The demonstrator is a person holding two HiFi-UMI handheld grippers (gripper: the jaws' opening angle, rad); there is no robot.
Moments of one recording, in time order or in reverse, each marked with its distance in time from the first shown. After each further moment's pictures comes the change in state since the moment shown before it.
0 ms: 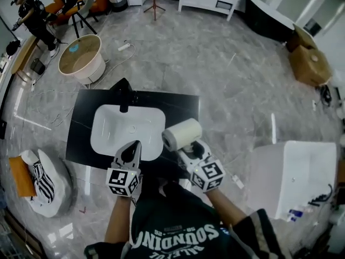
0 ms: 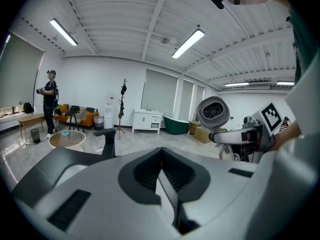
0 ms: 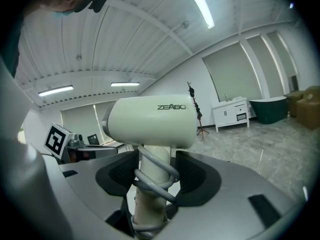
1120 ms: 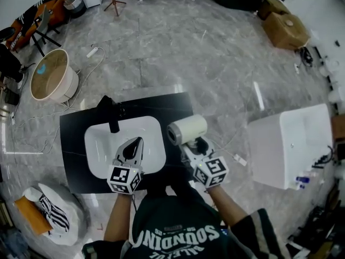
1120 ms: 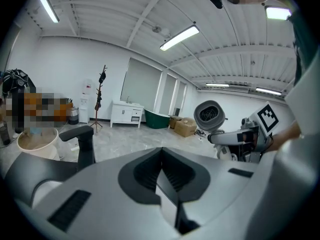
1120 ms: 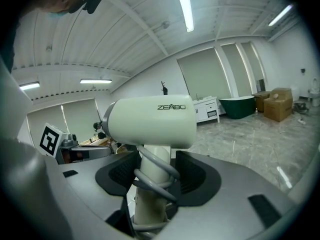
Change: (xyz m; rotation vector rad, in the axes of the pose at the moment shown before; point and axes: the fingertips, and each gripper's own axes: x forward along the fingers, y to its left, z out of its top) left arm 0.090 0.030 0.011 0.038 0.078 -0.280; right arm 0.032 -0.051 0.000 0.122 0.004 -0.320
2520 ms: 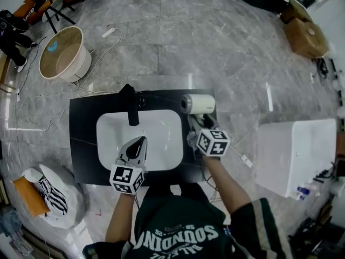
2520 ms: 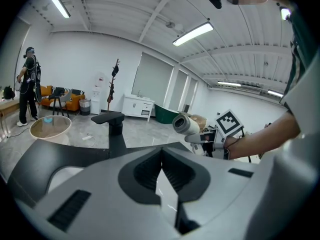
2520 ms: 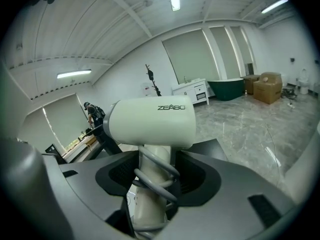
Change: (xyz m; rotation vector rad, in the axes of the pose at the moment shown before) left arm -0.032 0.068 -0.040 -0.089 0.061 0.083; right arm 0.144 -0.037 -0.052 0.141 0.181 -0.117
